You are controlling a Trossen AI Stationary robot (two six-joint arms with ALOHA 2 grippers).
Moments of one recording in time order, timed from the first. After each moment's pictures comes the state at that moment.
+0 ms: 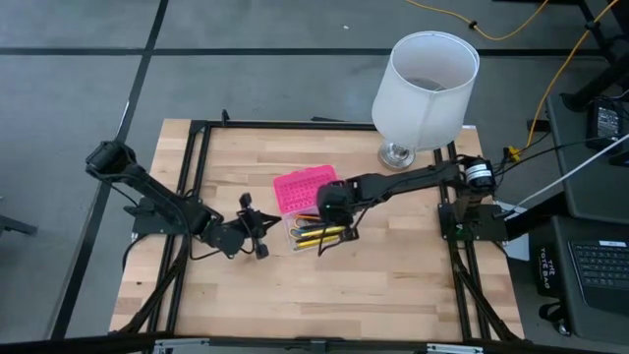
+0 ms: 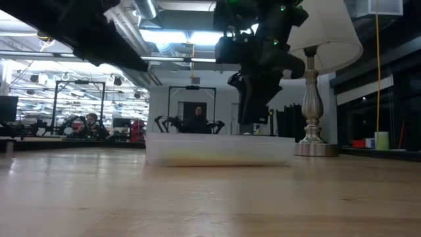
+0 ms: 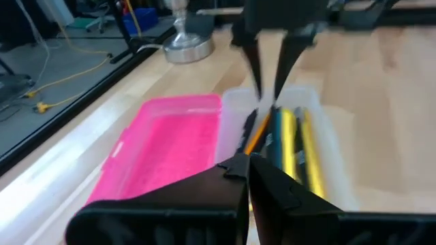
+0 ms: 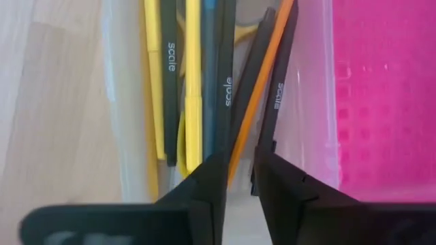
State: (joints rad) left arm -0.50 1.25 0.52 0.15 -0.87 -0.36; right arm 0.03 1.87 1.35 -0.70 0.01 -0.21
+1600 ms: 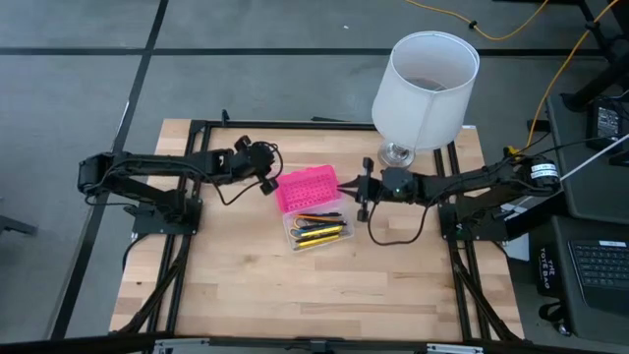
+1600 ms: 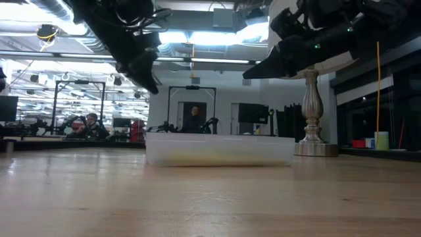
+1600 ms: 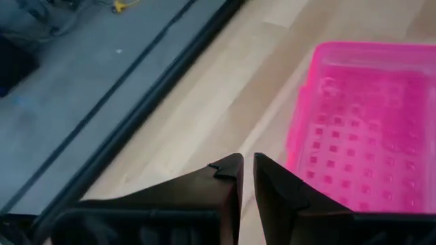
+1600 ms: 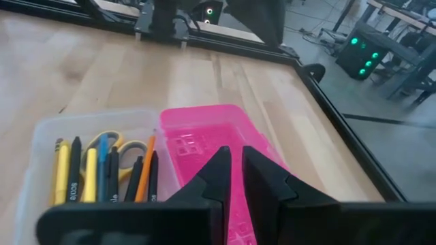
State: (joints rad) left arm 0.25 1.20 0.76 -0.36 -0.47 -0.13; right arm -0.07 1.35 0.56 0.47 0.13 -0.21
